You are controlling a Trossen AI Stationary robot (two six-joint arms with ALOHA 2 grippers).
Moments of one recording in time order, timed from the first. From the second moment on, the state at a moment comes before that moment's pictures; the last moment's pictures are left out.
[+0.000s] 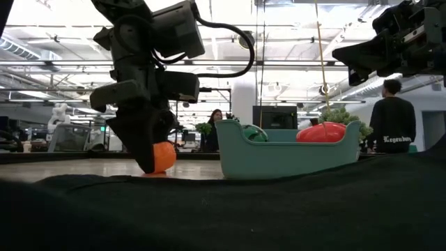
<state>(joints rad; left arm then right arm) -0.12 1.82 1.03 -0.47 0.03 -0.11 -0.09 0.43 0.02 0.48 -0.13 0.04</state>
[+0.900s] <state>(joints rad) -0.09 1.63 1.04 -0.54 0.04 -0.06 -0.09 0.44 0.02 0.49 -0.13 0.04</state>
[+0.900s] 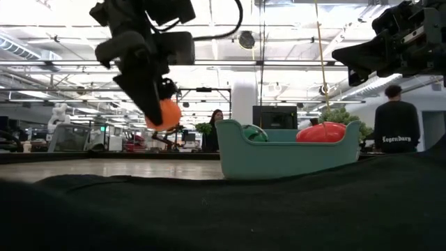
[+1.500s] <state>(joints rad) -0.07 1.40 1.04 -0.58 0.06 -0.01 -0.09 0.44 0.02 0.48 -0.13 0.04</state>
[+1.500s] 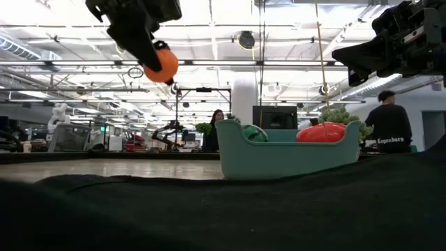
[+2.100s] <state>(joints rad) -0.04 1.24 1.04 -0.59 0.05 0.01 -0.09 0.44 0.02 0.48 -0.13 0.04</state>
